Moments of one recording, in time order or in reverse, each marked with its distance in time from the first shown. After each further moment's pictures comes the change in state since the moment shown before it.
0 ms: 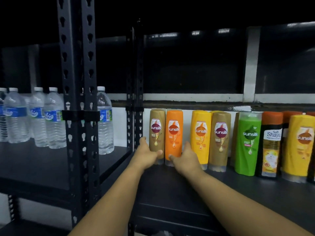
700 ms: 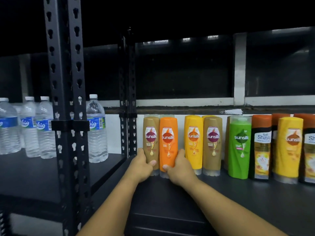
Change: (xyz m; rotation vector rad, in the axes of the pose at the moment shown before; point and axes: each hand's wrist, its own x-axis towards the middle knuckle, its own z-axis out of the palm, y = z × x) left_hand -0.009 -0.003 0.007 0.285 -0.030 0.111; right_hand -0.004 0.011 -0.003 -0.038 -0.061 -0.037
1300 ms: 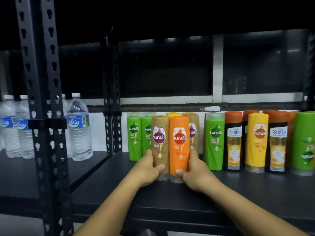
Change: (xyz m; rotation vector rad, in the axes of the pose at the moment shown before) left_hand -0.044 0.059 0.047 0.029 -0.184 0.118; right_hand -0.048 0.050 -0.098 -0.144 -0.039 0.017
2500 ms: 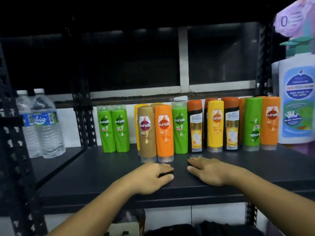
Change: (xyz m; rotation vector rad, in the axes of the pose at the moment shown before) left_hand -0.051 0.073 0.071 0.444 -0.398 0.408; right_hand -0.055 0.096 -0.113 -0.576 -0.384 0.000
